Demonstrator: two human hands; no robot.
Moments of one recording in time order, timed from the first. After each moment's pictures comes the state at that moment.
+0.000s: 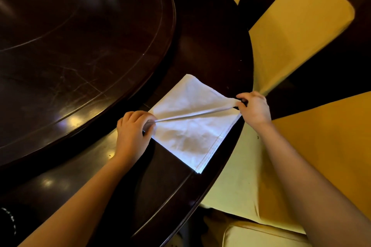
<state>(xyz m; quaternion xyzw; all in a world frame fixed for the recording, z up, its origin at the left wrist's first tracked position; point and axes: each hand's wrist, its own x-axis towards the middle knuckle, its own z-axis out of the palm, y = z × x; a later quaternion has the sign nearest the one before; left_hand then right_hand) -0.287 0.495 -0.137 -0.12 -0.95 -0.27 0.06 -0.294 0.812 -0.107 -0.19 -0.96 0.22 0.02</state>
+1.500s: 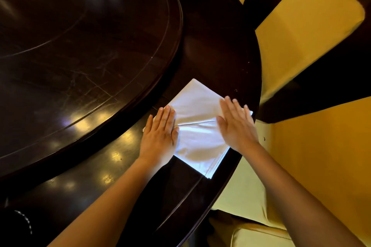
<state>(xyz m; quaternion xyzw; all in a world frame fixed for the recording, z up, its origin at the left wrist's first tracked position) -0.286 0.523 -0.152 -0.18 -0.98 -0.12 -0.03 -0.272 0.752 -0.143 -0.05 -1.00 0.03 -0.03</state>
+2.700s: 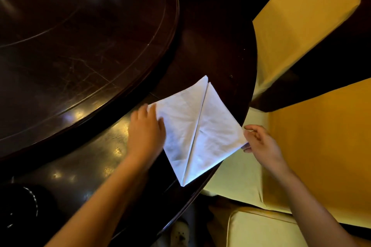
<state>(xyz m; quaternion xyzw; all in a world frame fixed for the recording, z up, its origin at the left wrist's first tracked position) -0.247 0.515 -0.097 -0.04 -0.98 -0.19 -0.03 -0.167 0.775 -0.120 -0.27 -0.81 0.52 -0.02</state>
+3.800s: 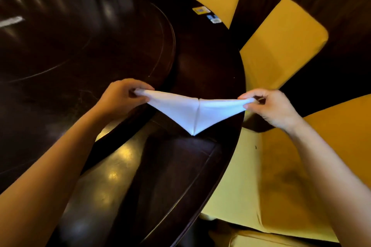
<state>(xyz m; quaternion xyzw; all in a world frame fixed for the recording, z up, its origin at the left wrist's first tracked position) -0.347 0.469 0.019 -0.19 -0.91 -0.37 -0.03 -0.255 0.807 0.018 -0.06 -0.91 0.42 0.03</state>
